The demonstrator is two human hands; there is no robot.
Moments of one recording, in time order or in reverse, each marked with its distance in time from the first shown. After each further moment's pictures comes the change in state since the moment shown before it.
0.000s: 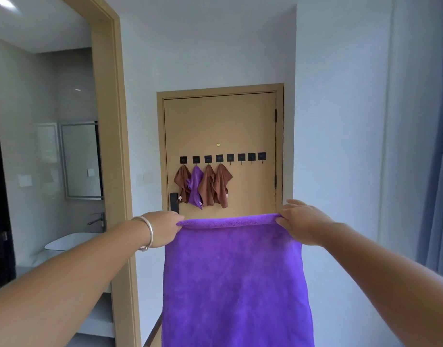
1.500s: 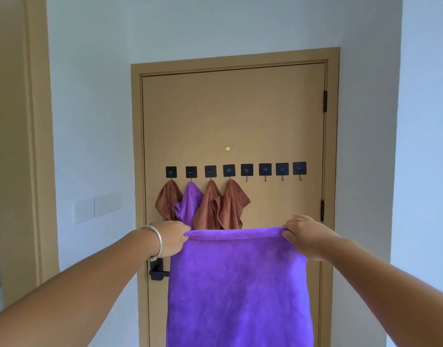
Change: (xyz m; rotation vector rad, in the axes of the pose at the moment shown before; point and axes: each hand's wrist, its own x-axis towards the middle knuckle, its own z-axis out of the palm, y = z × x) left_hand 0.594 -0.218 0.127 -0.022 -0.020 -0.005; right_hand 0.601 0.132 0.243 0.074 -0.055 0.035
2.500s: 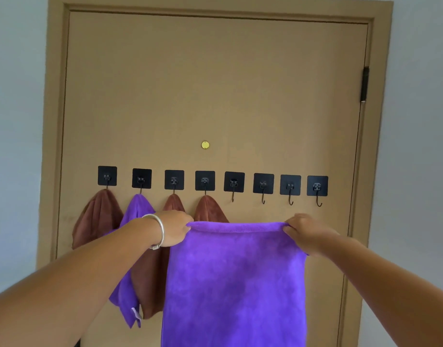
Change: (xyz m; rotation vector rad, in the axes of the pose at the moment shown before) left_hand 0.419 -0.038 0.051 -0.045 0.058 0.123; right_hand 0.345 0.169 0.069 -0.044 0.056 0.156
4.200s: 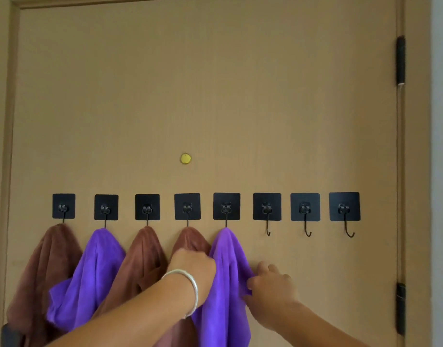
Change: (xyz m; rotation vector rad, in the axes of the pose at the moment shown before) left_hand 0.122 0.069 0.052 0.565 0.033 -0.038; right_hand 0.107 -0.038 0.113 -0.205 -0.040 -0.062
